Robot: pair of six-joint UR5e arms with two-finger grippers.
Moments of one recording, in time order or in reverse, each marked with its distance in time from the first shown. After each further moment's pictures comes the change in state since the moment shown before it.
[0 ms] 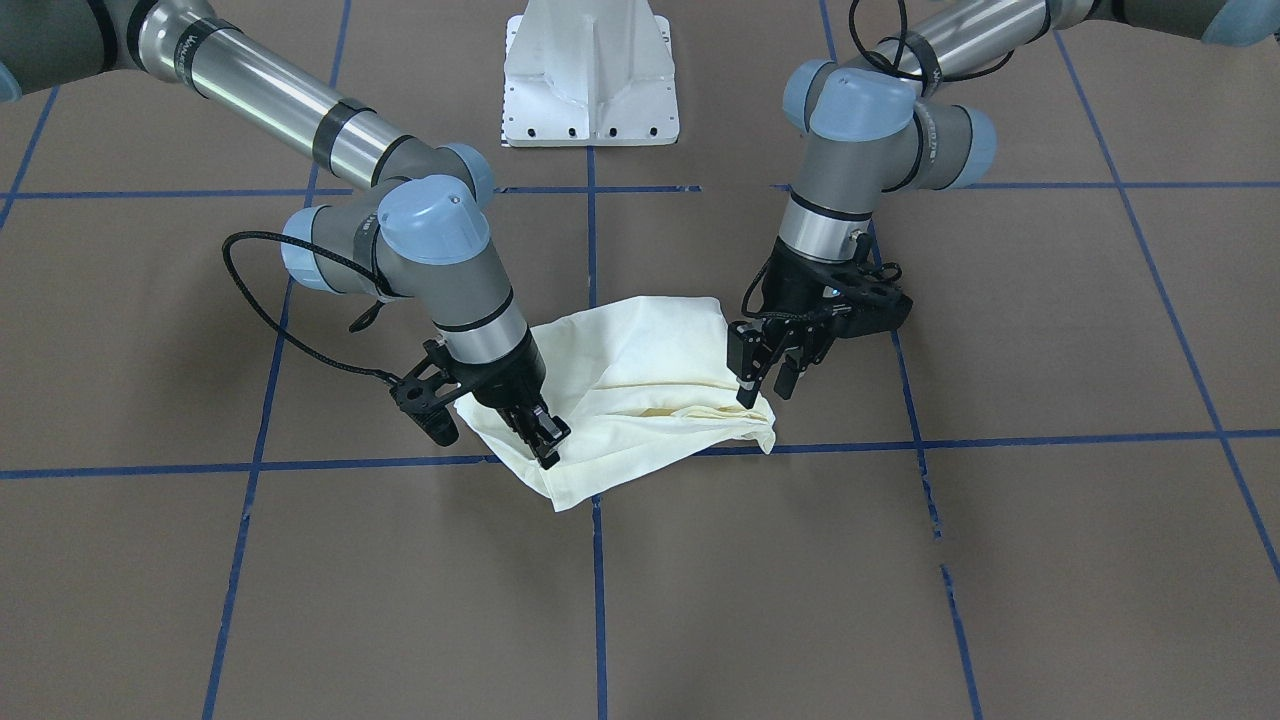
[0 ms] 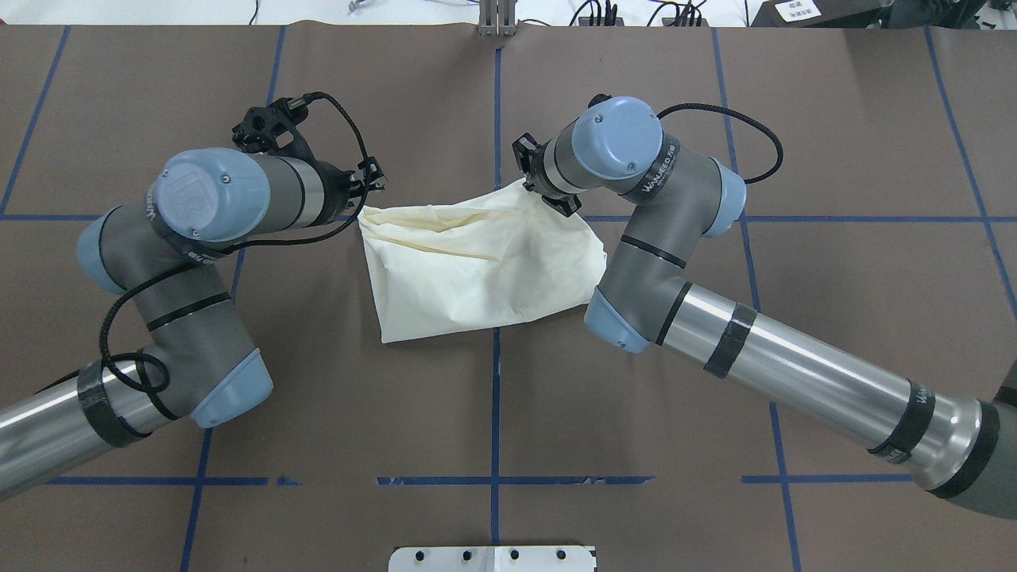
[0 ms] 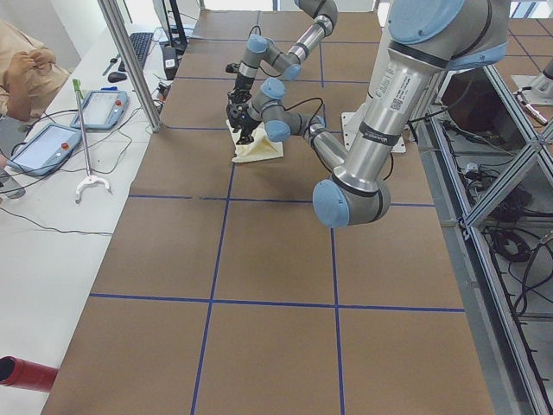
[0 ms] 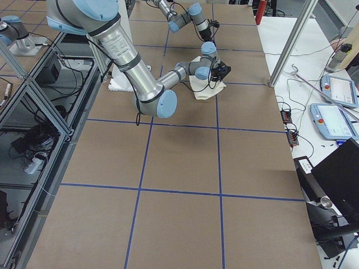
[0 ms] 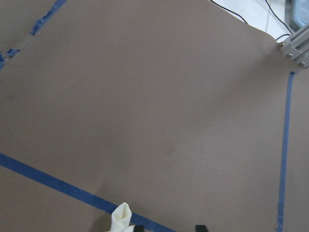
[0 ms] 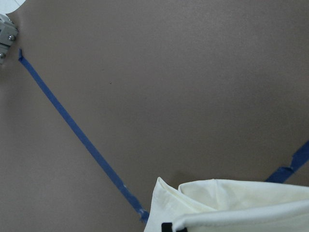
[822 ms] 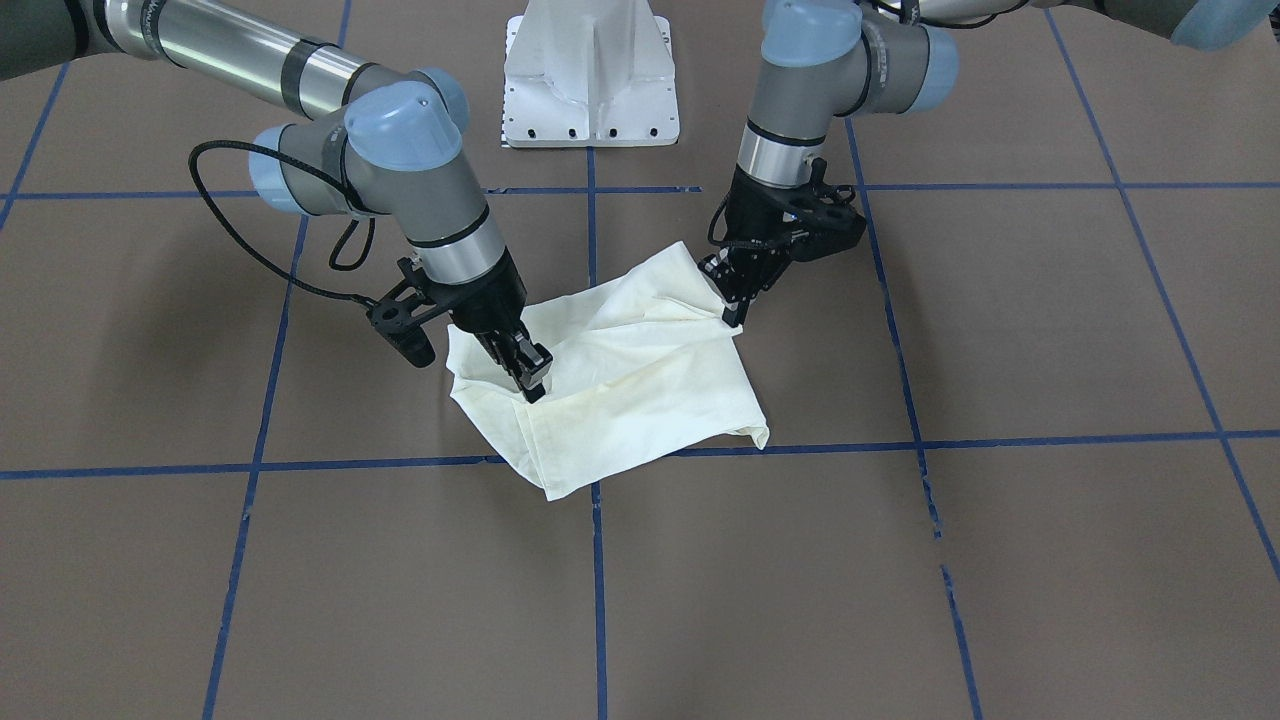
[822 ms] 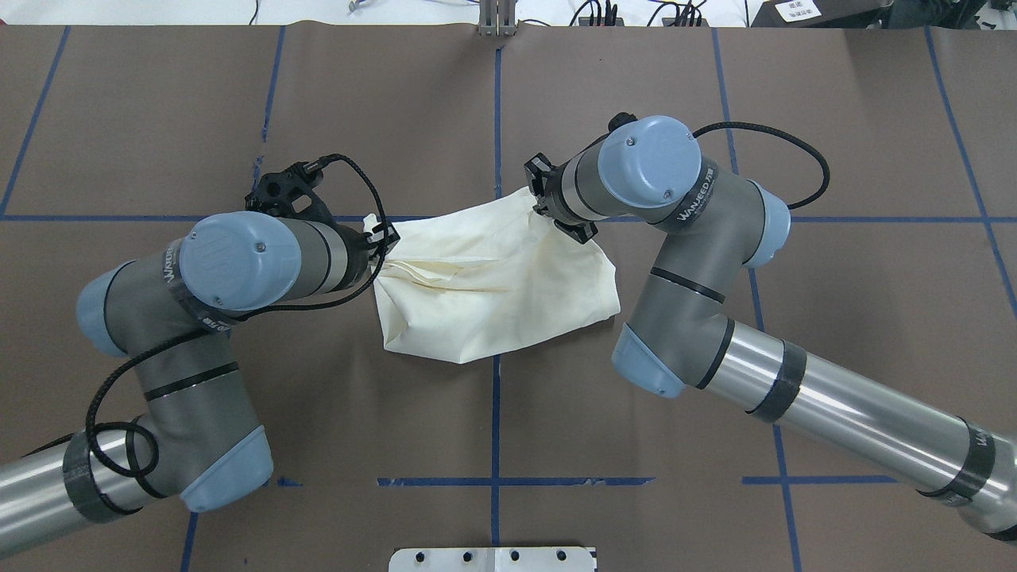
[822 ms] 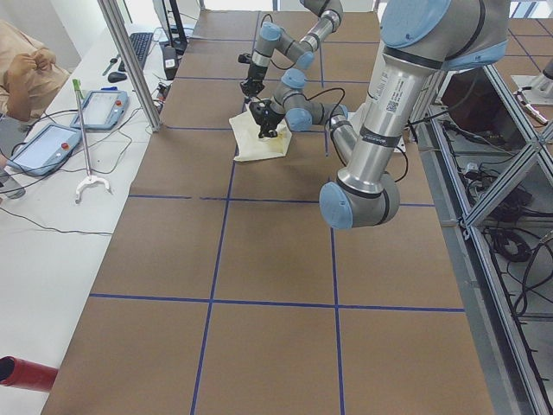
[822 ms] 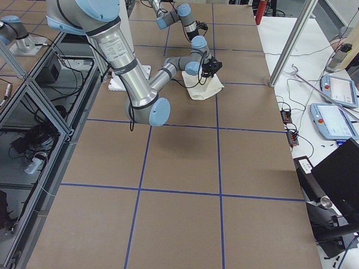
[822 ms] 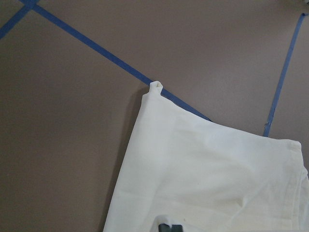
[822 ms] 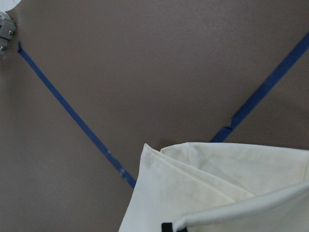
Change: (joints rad) left arm 0.100 0.000 -0.092 0.185 0.038 -0.133; right arm -0.026 -0.093 0.222 -0.124 0.000 0.033
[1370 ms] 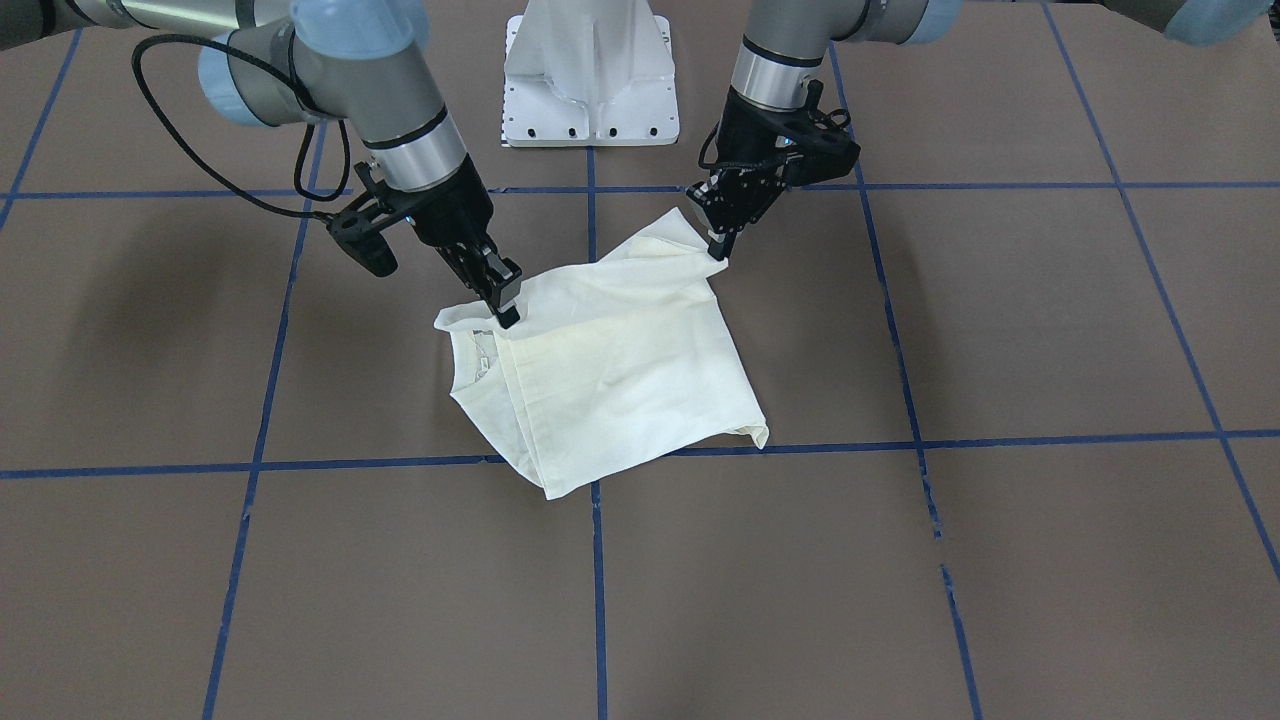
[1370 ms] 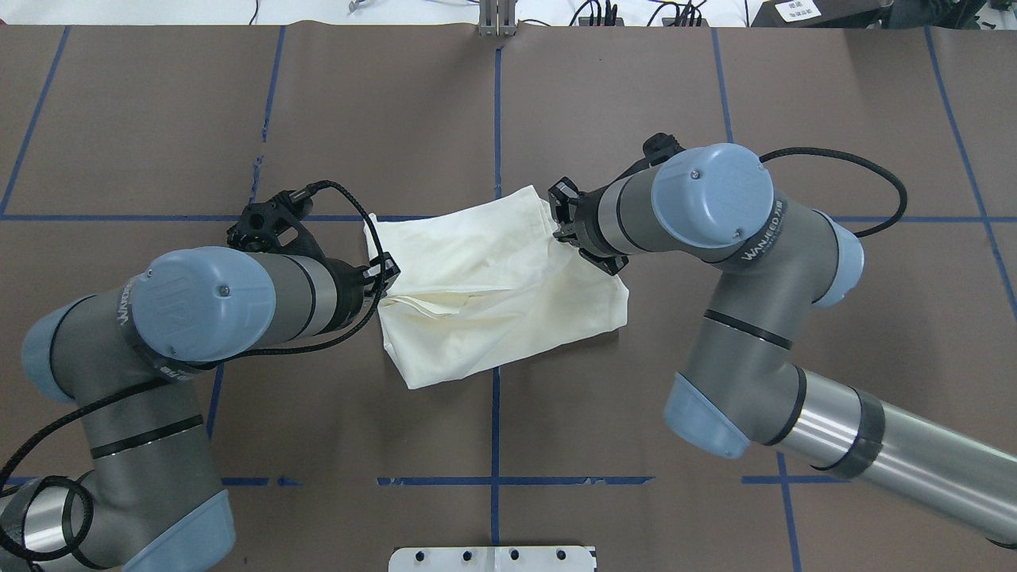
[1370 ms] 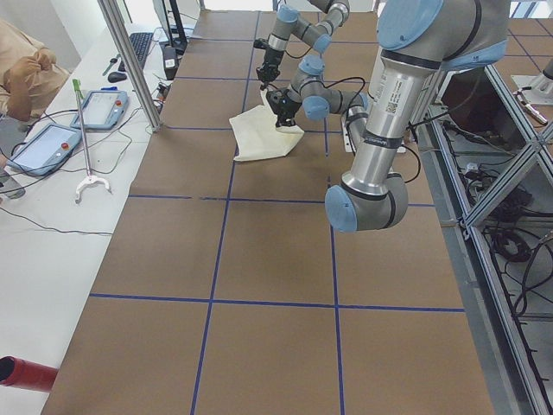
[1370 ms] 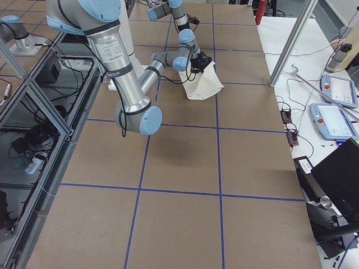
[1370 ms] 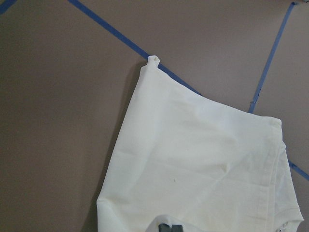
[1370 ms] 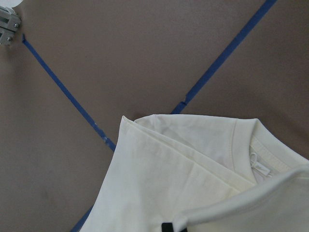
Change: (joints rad) left arm 0.081 0.043 -0.216 0.160 -0.001 -0.076; right arm -0.035 -0.132 0.270 -0.112 -0.007 0.006
